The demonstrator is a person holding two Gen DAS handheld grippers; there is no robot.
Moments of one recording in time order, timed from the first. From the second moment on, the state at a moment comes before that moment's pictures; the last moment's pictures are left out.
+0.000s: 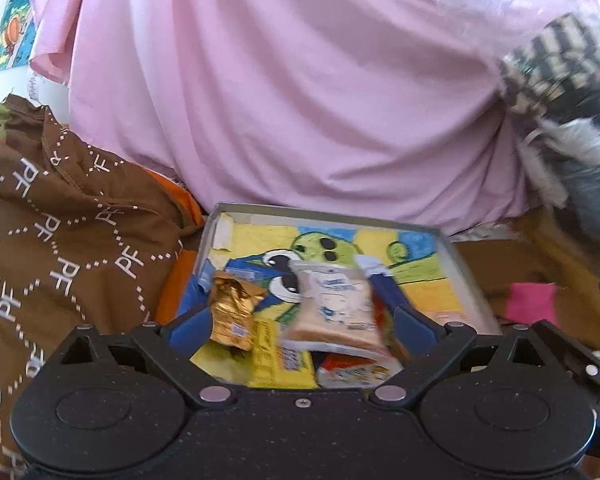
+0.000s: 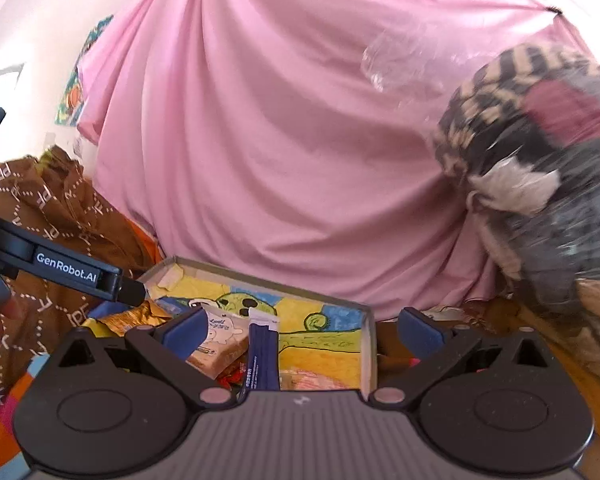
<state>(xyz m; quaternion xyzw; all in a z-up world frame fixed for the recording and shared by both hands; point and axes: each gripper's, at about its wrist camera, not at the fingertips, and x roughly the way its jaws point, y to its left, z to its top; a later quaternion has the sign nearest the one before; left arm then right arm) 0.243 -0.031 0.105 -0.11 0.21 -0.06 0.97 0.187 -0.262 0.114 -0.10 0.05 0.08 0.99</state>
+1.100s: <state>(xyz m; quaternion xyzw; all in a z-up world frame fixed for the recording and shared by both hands) 0.089 -0.046 0.036 -0.10 0.34 -0.05 0.93 0.063 -0.279 0.049 -0.07 0.20 0.12 0.97</state>
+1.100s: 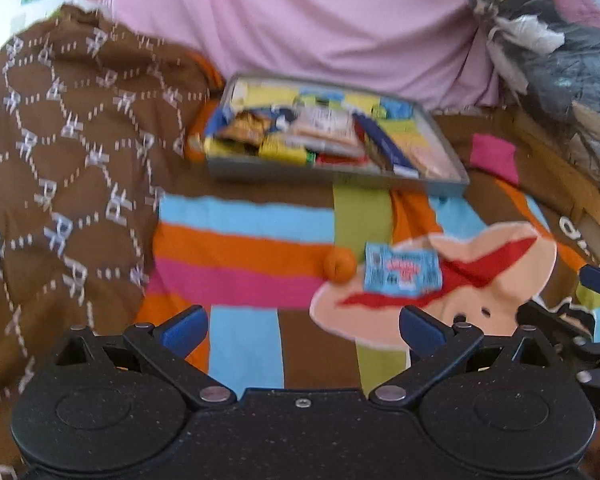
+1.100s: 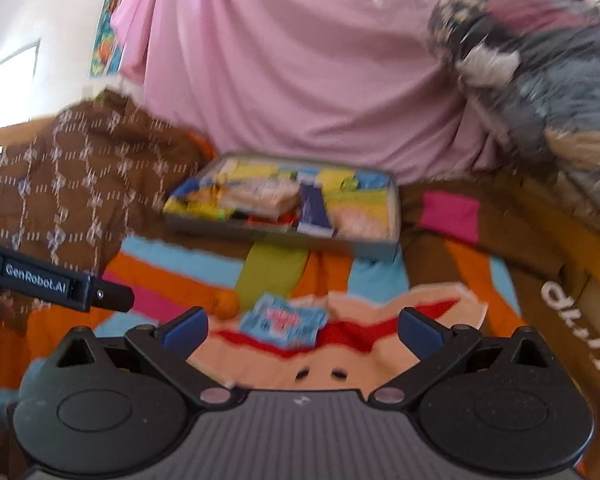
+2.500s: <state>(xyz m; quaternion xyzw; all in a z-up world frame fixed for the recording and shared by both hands) 0.146 -0.060 0.010 0.04 0.42 -0.08 0.90 0.104 -0.283 0.011 -0.06 0.29 0.15 0.94</state>
